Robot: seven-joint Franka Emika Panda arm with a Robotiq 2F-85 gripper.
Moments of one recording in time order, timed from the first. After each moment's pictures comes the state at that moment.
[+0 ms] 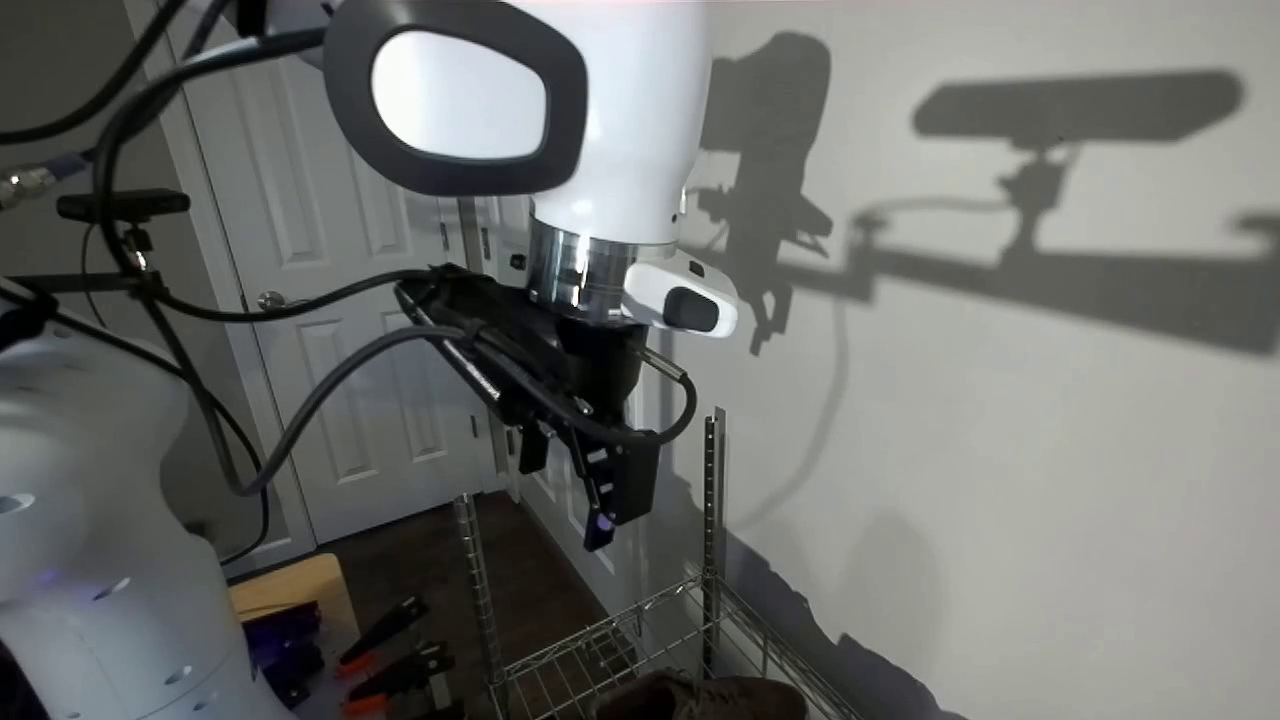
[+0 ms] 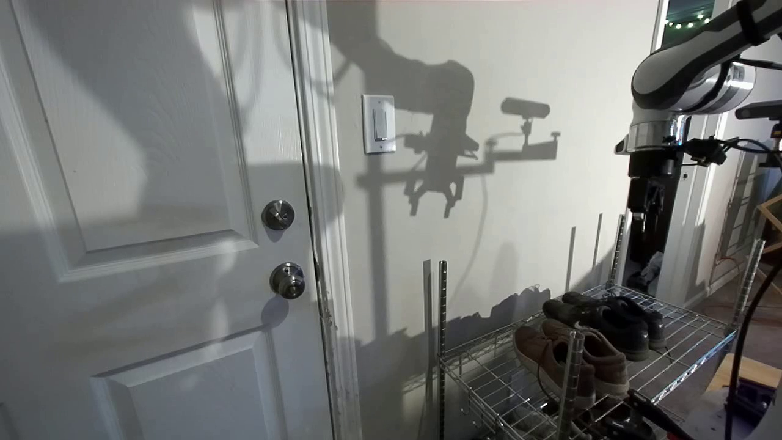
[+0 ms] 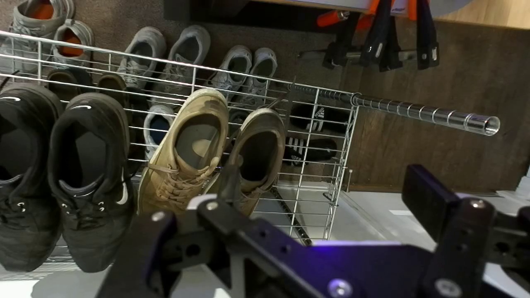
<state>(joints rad) -0.14 -0.57 -0.44 -2.61 -0.11 1.88 -0.51</state>
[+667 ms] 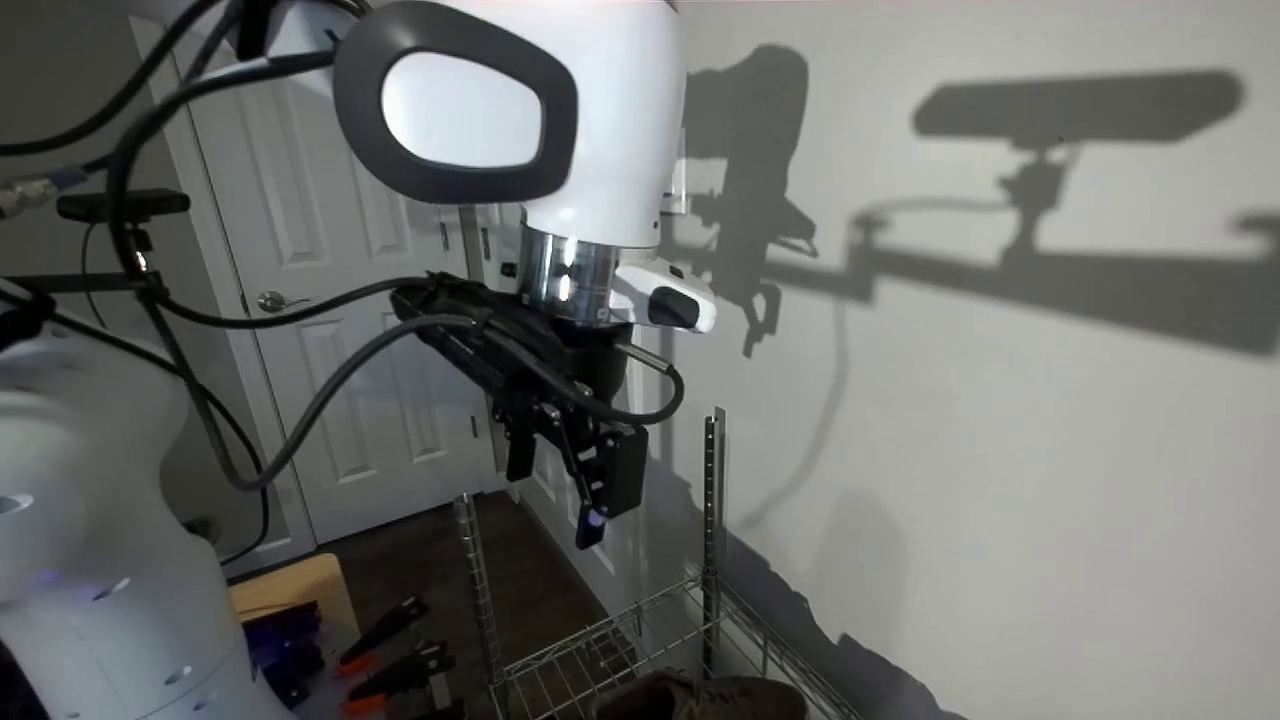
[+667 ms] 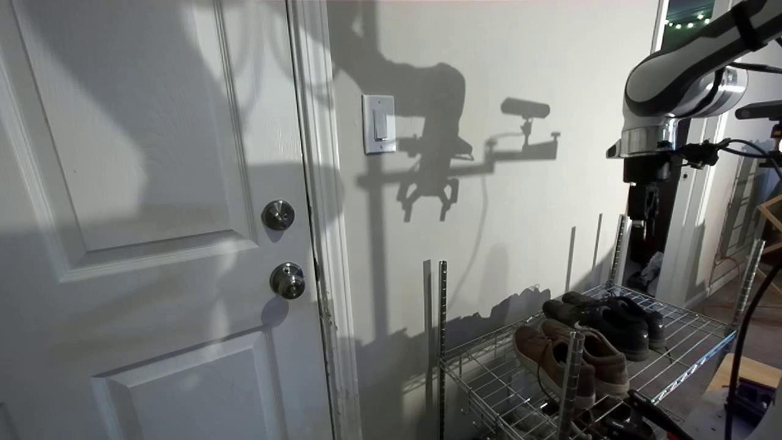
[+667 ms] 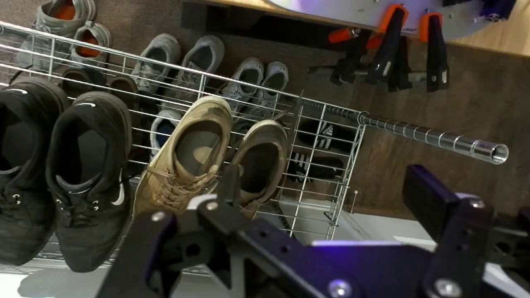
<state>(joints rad) -0.14 -0.59 -0.38 -2.65 -0.15 1.89 -0.51</state>
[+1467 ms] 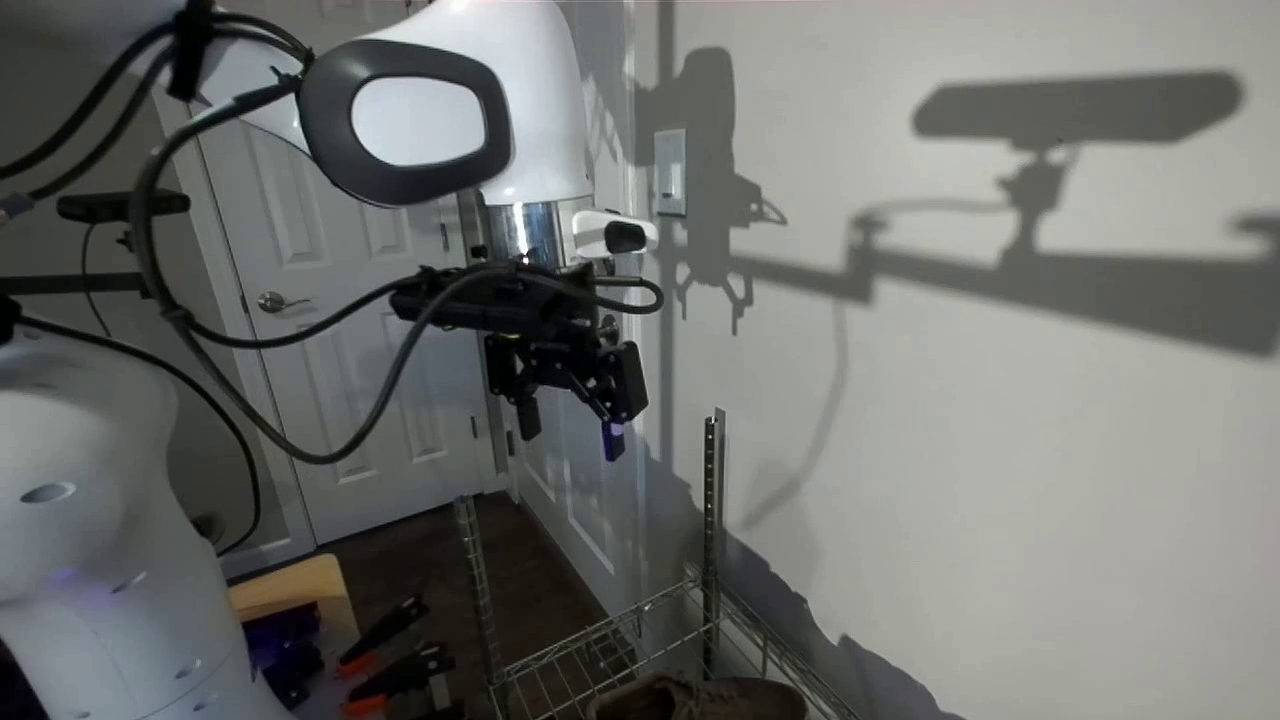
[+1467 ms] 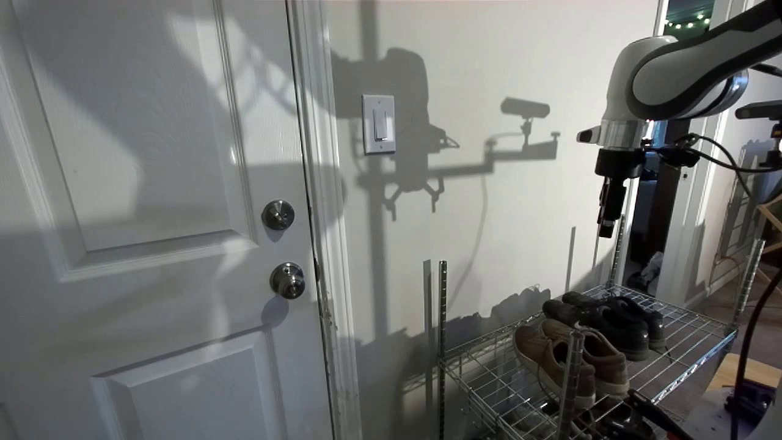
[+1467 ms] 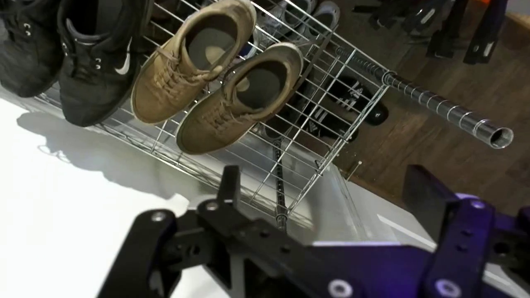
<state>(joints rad) -0.02 -0.75 -0.27 -2.77 -0.19 2.11 -0.56</state>
